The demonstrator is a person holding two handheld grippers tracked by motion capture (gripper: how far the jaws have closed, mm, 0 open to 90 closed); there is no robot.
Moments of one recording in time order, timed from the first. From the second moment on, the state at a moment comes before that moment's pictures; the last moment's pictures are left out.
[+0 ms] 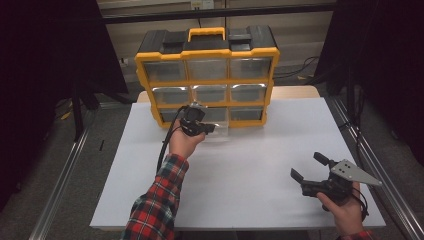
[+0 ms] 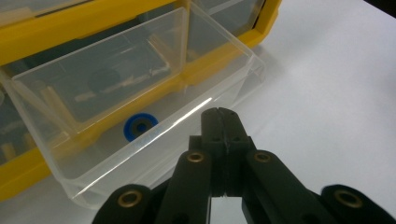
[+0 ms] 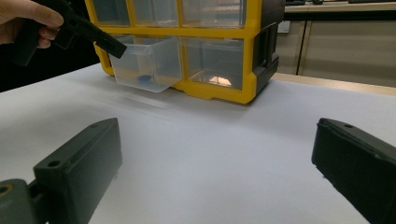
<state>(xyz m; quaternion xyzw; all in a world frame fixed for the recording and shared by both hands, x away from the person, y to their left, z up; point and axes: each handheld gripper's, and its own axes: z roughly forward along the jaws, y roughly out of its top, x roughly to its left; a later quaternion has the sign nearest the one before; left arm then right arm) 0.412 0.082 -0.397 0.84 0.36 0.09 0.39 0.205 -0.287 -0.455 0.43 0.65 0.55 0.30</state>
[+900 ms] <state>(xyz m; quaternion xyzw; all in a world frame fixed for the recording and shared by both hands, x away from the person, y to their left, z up) 0.420 0.078 -0.399 0.83 0.37 0.10 0.39 0.205 -0.288 -0.455 0.43 0.65 0.55 0.30</state>
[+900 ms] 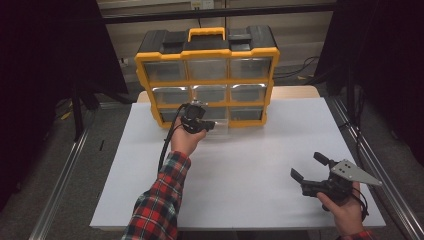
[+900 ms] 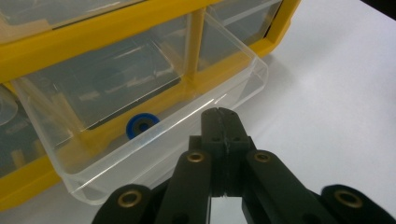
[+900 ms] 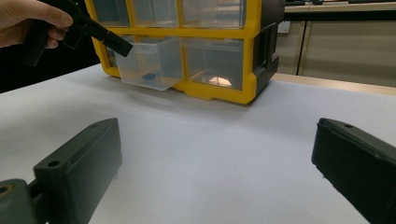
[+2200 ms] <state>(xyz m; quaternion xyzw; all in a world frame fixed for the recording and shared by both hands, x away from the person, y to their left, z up) 0.429 0.074 -0.402 0.82 0.39 0.13 0.40 0.205 -0.289 -0.454 0.43 0.65 0.55 0.30</state>
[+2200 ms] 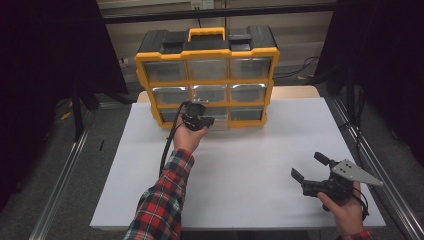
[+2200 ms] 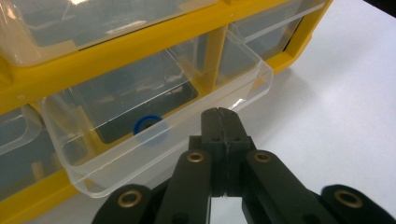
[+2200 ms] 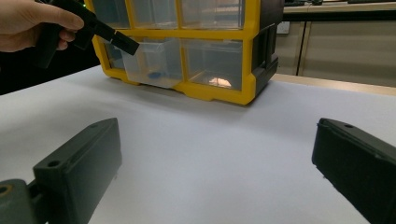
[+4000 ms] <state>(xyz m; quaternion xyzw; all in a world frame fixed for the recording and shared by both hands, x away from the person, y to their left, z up) 0.440 0.071 -0.402 0.82 0.40 0.15 0.39 0.205 -0.289 -0.454 0.43 0.64 0.55 0.30</state>
